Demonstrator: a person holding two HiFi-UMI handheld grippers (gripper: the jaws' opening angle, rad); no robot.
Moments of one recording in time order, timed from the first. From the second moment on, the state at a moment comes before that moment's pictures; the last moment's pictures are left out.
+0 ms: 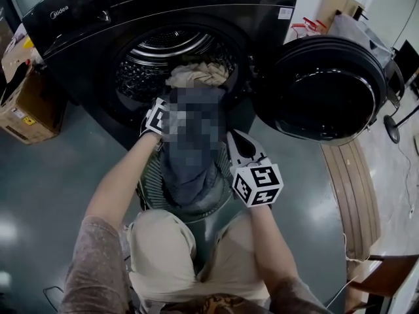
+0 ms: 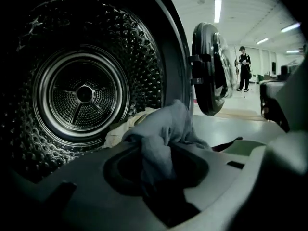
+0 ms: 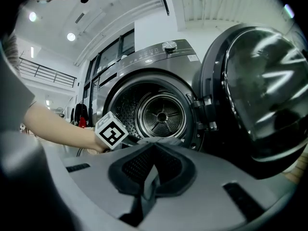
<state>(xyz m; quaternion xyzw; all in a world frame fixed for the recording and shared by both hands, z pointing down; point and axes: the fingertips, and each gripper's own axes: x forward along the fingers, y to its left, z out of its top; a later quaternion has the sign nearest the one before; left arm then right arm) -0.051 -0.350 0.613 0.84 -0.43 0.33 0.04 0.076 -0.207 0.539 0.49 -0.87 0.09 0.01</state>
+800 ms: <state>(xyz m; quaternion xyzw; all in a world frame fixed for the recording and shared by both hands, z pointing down) -0.033 -0.160 0.602 0.90 -0.29 0.31 0.13 0.079 -0.223 0.550 0.50 -0.86 0.10 0.00</state>
